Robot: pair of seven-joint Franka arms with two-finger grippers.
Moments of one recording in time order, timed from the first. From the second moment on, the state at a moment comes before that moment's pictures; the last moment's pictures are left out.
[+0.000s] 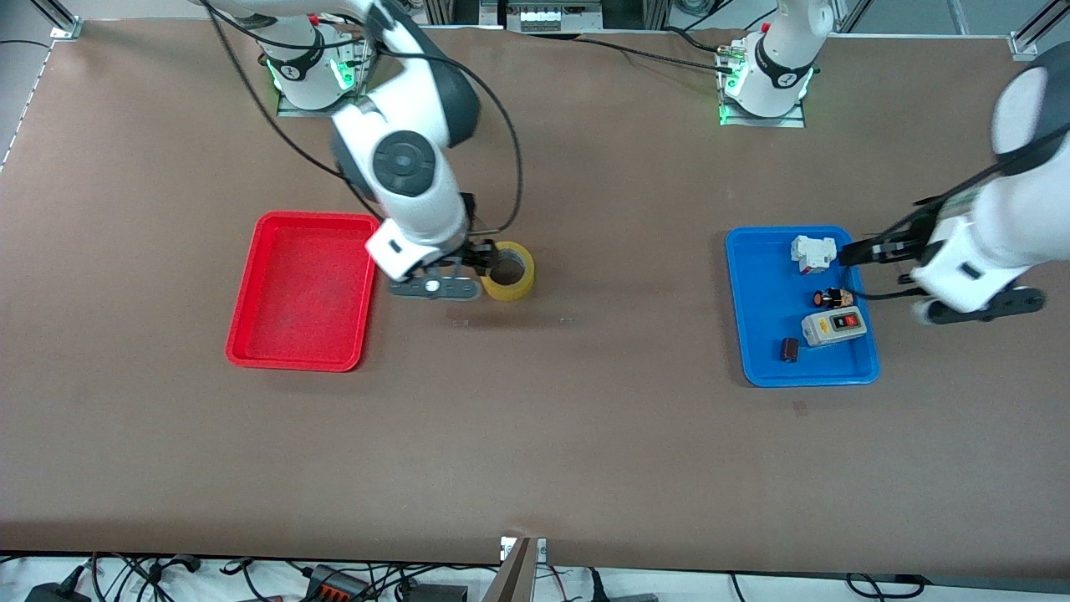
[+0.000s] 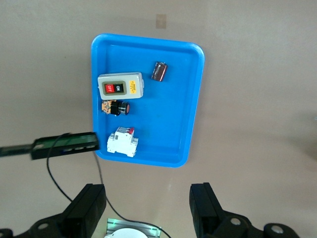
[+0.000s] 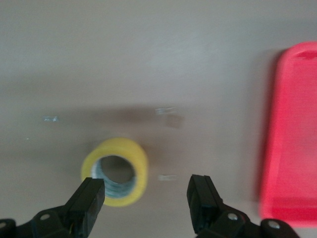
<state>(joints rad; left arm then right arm) 0.13 0.28 -0.21 -1.36 0.01 1.38 -0.24 0.59 0.52 0.08 -1.54 -0.02 2.01 0.71</state>
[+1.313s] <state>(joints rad) -0.10 -0.01 0.10 -1.66 -0.10 1.59 -0.09 0.74 0.75 0.08 -1.54 -0.02 2.27 0.79</state>
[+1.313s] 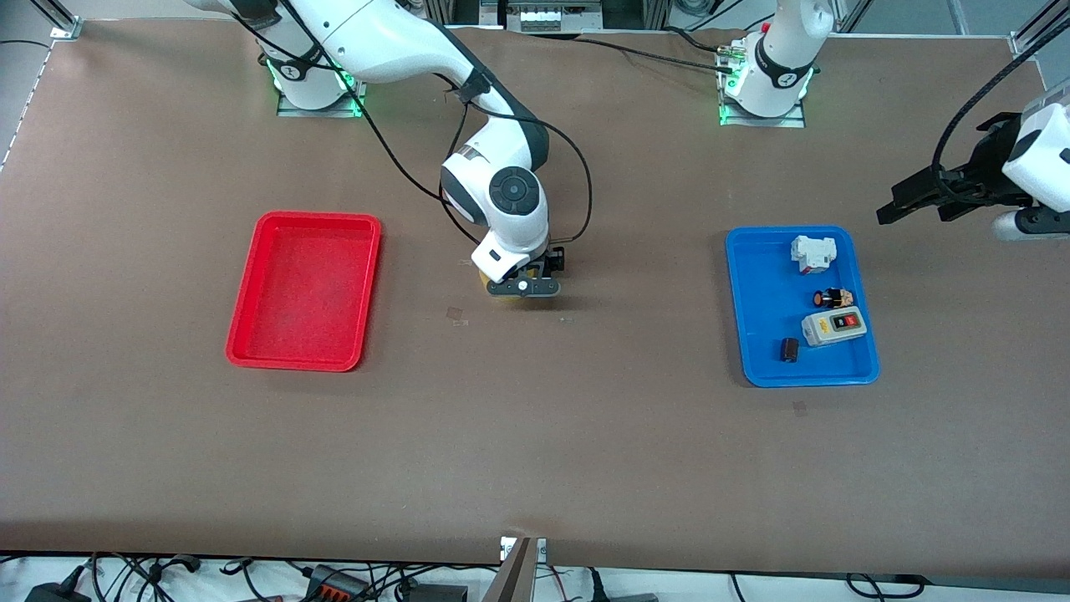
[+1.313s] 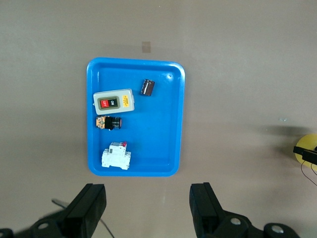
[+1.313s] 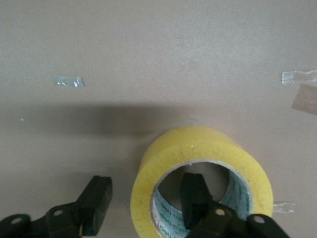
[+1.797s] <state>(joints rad) -0.10 -0.01 0.09 -1.65 -0.10 1.55 -0.09 0.74 0.76 0.07 -1.54 -0.03 2.28 0.80</state>
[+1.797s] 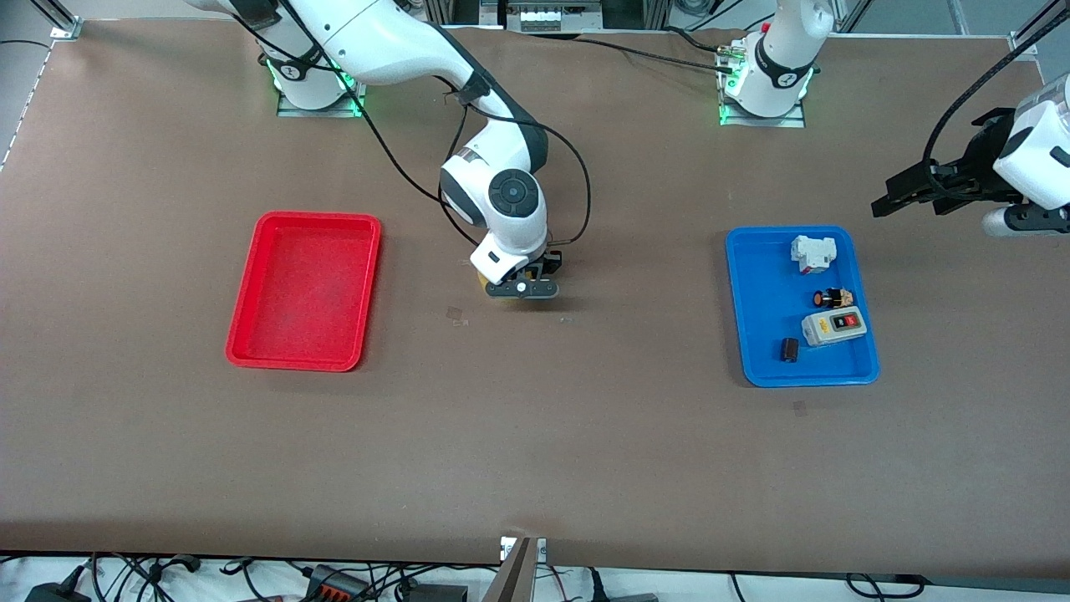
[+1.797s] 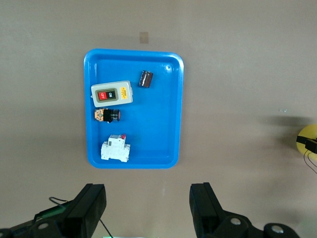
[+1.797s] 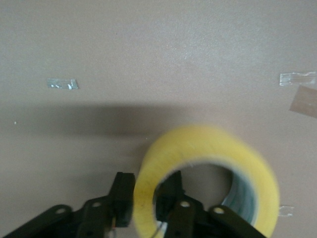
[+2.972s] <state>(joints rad) -0.11 -0.01 0.05 -1.65 -0.05 1.55 -0.09 0.36 0.32 -0.03 -1.96 -0.04 2.23 0.38</state>
